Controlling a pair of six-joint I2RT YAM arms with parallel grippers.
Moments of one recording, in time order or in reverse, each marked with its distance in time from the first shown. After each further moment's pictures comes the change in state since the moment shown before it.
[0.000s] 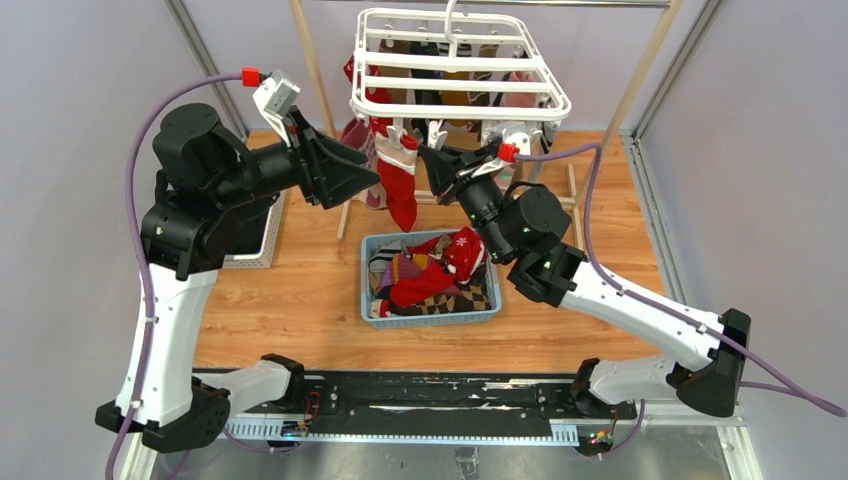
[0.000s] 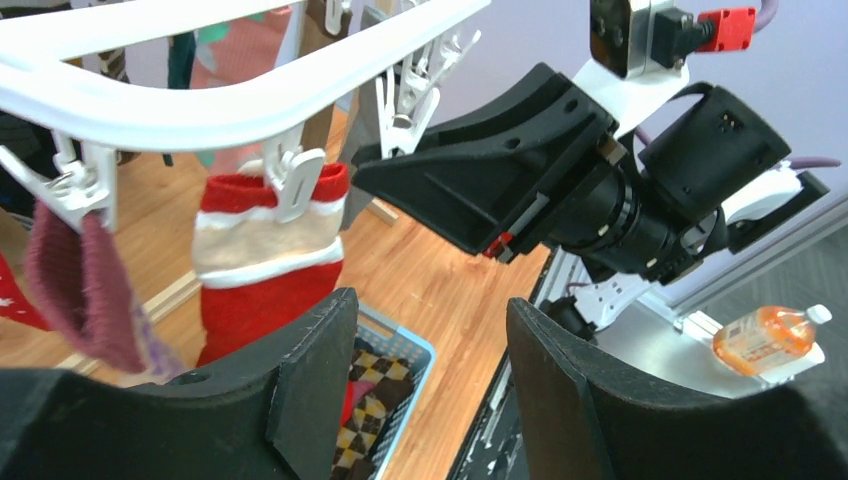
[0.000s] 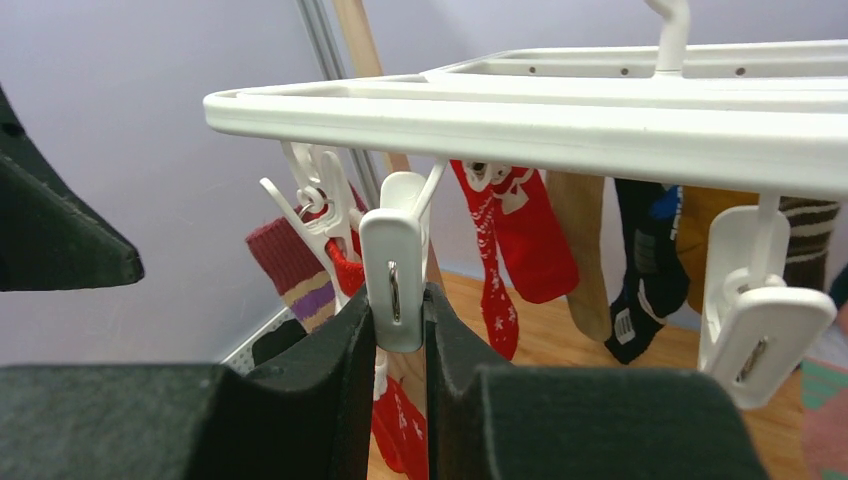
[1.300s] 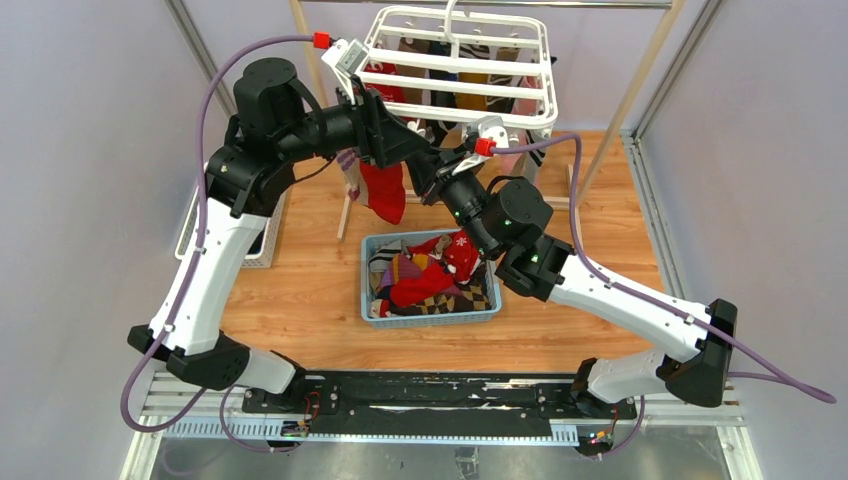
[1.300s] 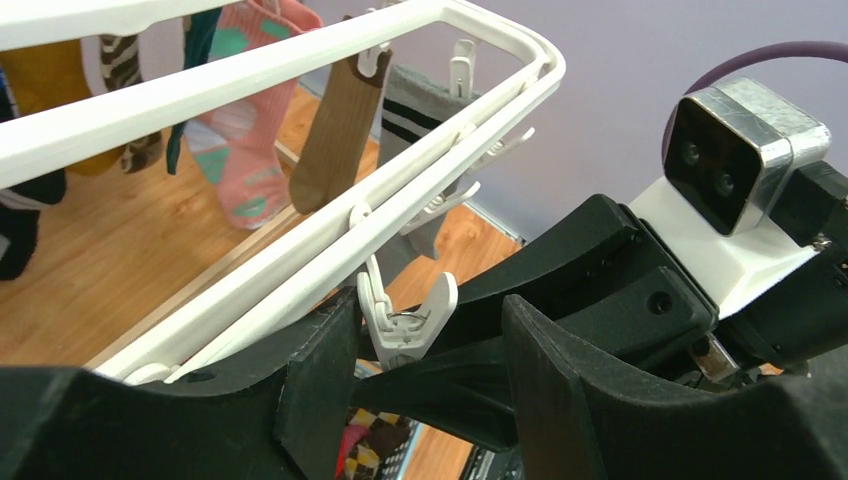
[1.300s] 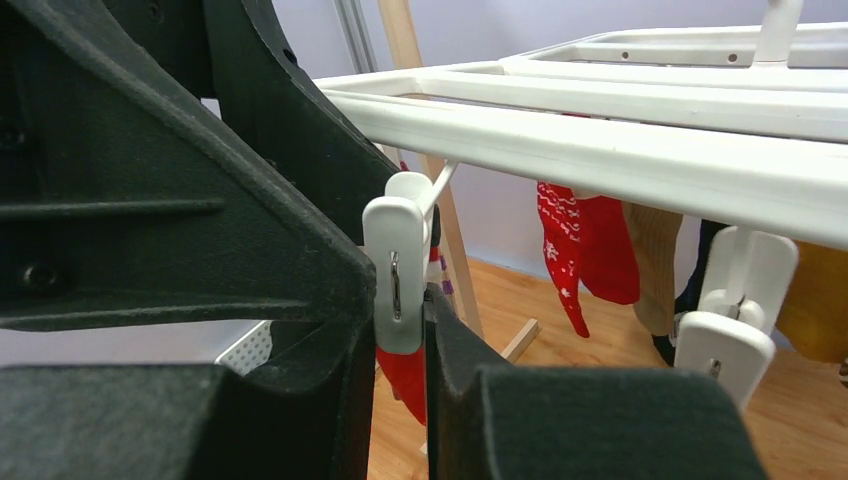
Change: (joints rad) left arm -0.166 0.284 0.200 0.055 -0.150 -0.058; right arm 0.042 0.081 0.096 -0.057 -0.030 0.007
